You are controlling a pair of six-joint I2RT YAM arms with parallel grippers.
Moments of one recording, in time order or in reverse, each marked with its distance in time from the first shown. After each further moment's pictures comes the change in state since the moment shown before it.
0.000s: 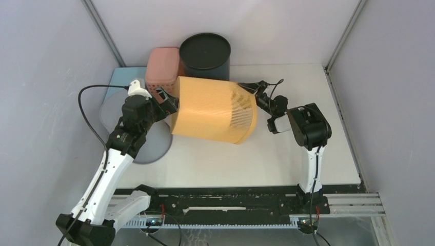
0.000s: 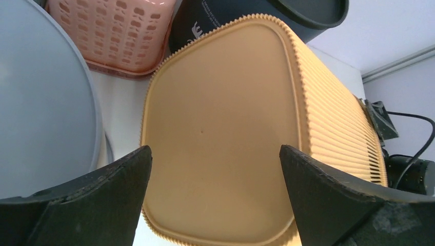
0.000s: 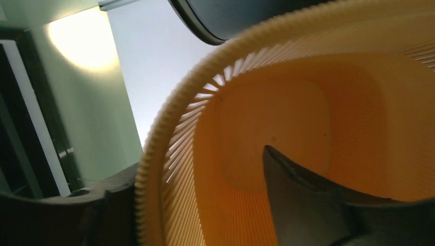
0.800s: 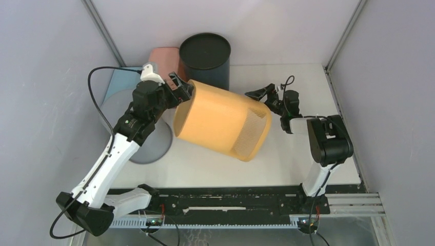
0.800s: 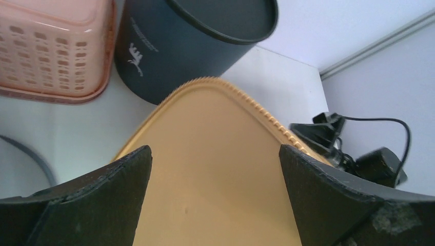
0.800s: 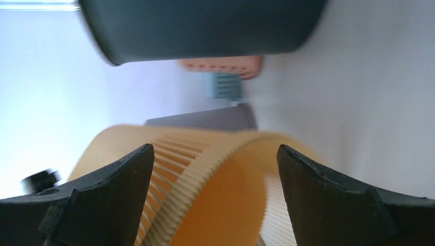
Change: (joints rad) left arm -0.131 0.167 0.183 0.037 -0.028 -0.035; right arm -0.107 -0.280 -0.135 -0.585 -0.016 -0.663
